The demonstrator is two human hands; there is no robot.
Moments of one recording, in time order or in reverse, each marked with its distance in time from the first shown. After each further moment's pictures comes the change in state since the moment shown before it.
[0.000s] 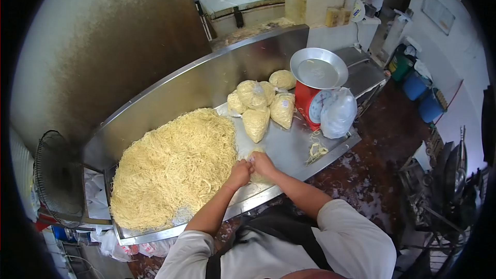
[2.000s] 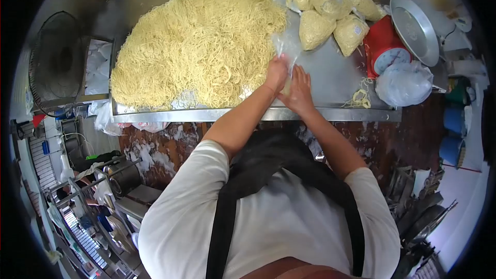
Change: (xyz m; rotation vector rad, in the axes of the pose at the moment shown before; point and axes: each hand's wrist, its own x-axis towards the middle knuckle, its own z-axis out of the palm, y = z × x) left_hand 0.032 -0.023 0.068 -1.388 0.671 -0.773; right_hand -0.048 -0.010 -0.001 -0.184 -0.168 -0.210
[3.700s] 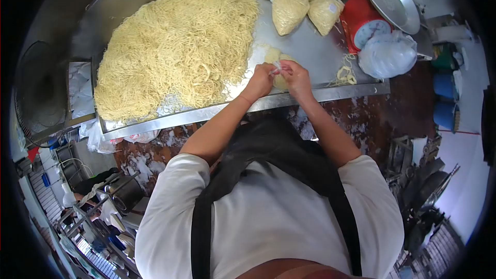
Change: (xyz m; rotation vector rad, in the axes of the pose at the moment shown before) left_hand -0.060 -0.001 -0.020 1.024 -0.453 0.491; right_hand -0.015 0.033 -0.018 0.628 0.227 0.216
